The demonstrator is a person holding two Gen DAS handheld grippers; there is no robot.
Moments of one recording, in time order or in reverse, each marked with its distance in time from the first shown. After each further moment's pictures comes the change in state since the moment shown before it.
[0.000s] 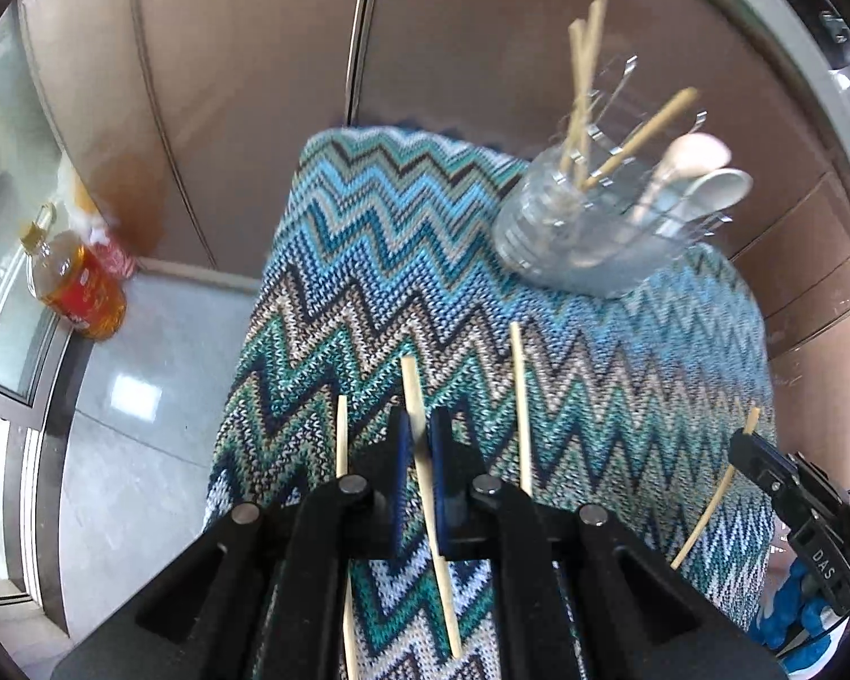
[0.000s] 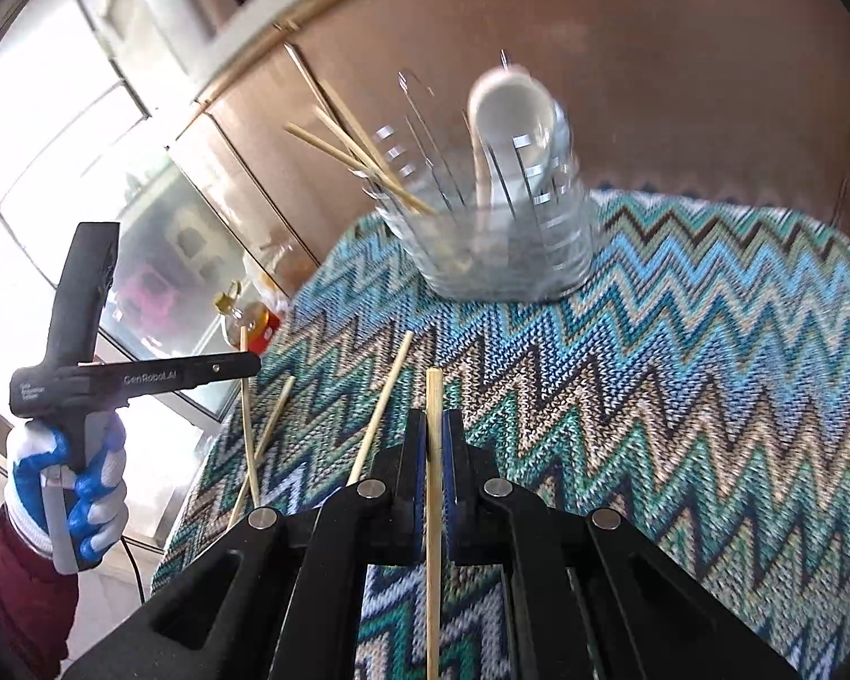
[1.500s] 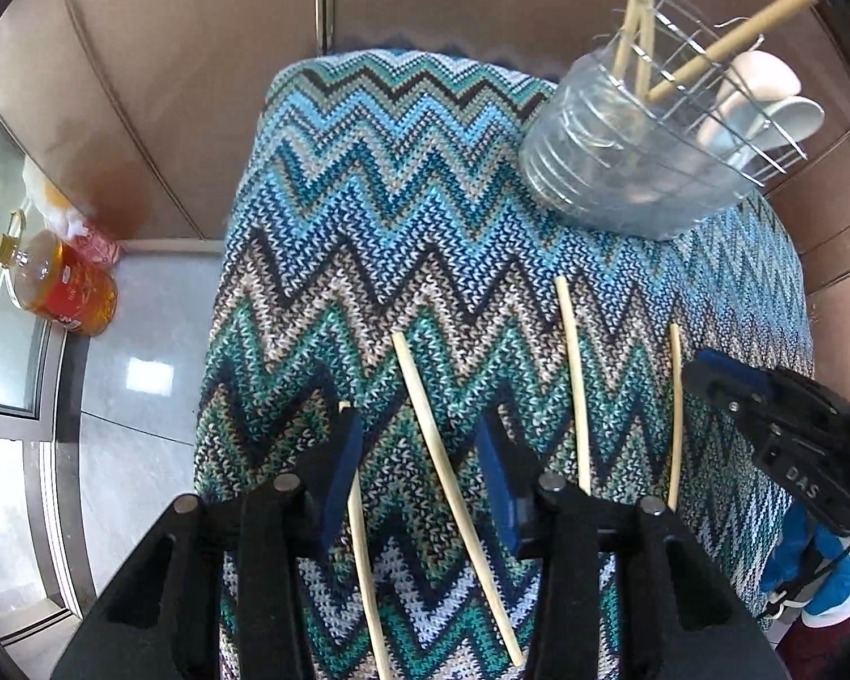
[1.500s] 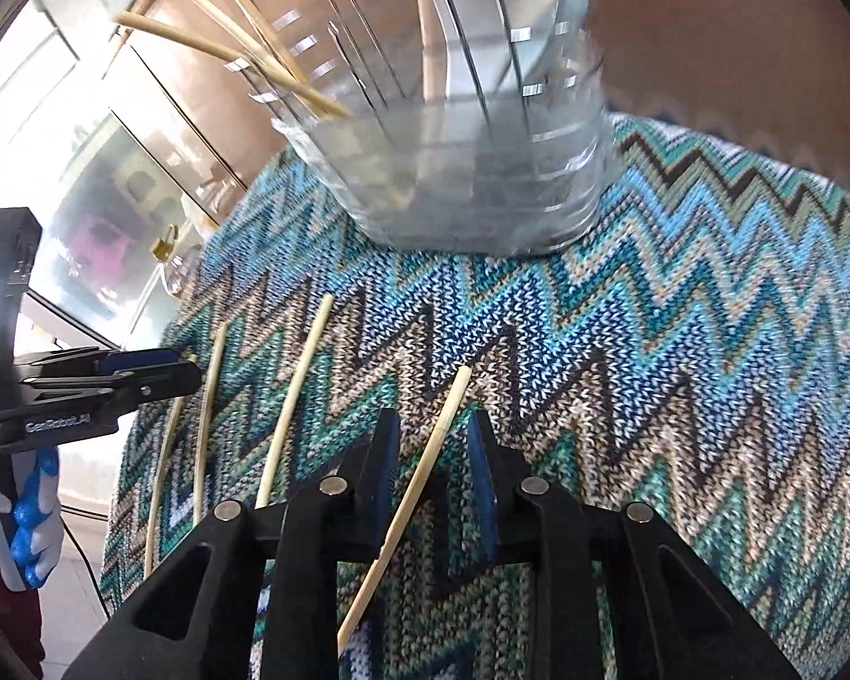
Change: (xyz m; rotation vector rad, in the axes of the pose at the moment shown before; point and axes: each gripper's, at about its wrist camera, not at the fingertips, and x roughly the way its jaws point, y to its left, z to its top) left arm 0.073 0.013 0.018 0.083 0.196 0.027; right arm 0.118 -0.026 0.017 0.032 0.265 -0.094
